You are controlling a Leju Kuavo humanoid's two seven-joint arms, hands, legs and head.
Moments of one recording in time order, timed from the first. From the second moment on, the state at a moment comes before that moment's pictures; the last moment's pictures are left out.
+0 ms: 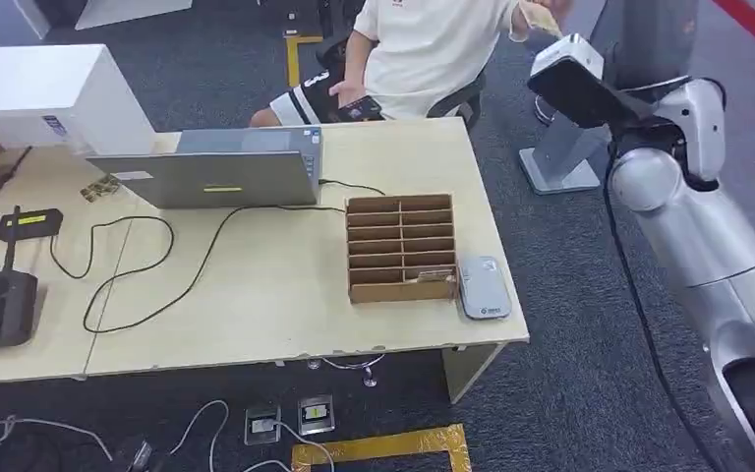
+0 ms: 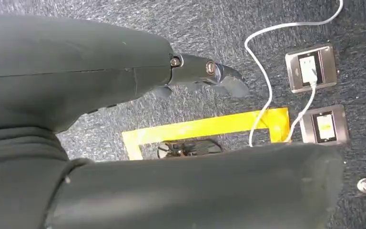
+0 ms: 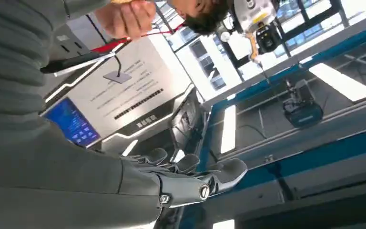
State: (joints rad) left arm -0.15 0.26 -0.49 -0.18 0.43 -0.53 -0.32; right arm -1.07 -0.42 0.48 -1.00 0.71 -0.36 -0.29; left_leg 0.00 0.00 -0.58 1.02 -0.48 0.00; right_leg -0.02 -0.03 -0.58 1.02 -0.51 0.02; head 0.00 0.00
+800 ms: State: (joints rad) left arm -0.15 0.26 -0.53 -0.18 0.45 -0.53 -0.30; right arm -1.03 -0.37 0.60 -0.90 0.87 -0.29 -0.22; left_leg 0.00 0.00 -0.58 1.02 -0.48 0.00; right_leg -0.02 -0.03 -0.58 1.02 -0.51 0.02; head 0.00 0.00
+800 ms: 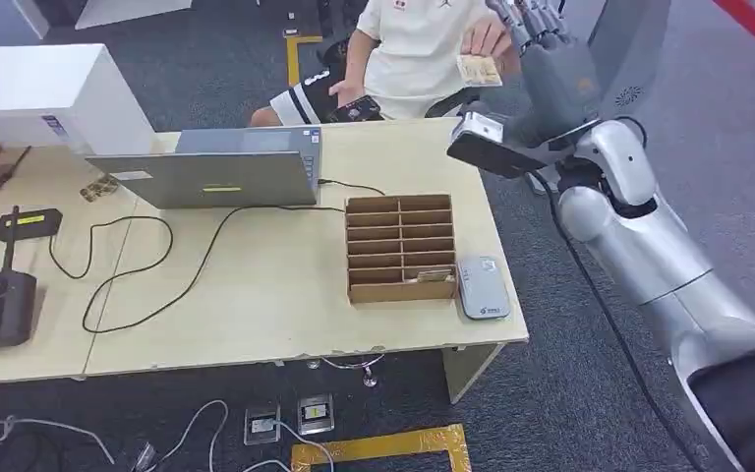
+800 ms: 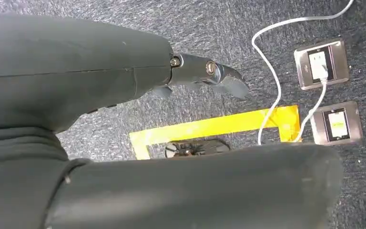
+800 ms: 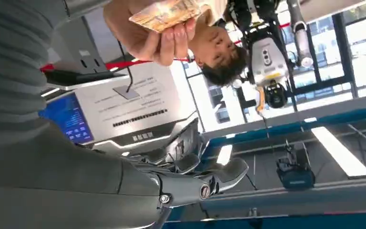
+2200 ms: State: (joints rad) left arm -0.17 0.26 -0.61 -0.18 0.49 -0.53 -0.27; right arm -1.08 -0.37 0.63 -0.55 0.87 -0.31 -0.24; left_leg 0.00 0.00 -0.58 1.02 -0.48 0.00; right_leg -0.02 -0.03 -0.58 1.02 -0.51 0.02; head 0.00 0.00
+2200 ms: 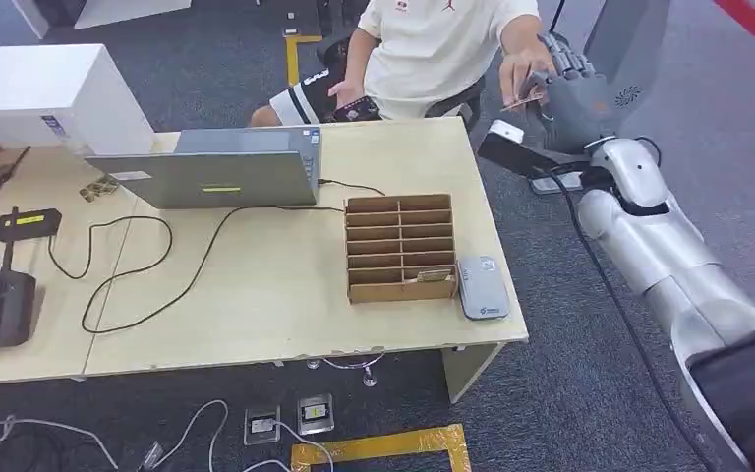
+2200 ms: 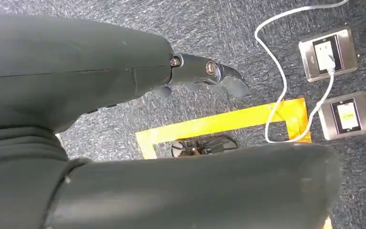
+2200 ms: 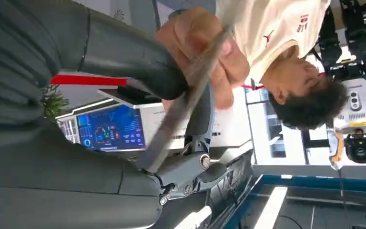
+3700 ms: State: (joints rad) left arm -0.16 0.26 -0.70 -0.20 0.59 -0.53 -0.29; right arm -0.71 -0.52 0.65 -0.88 0.75 -0.07 -0.08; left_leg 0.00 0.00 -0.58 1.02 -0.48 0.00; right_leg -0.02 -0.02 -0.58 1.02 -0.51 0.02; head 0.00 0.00
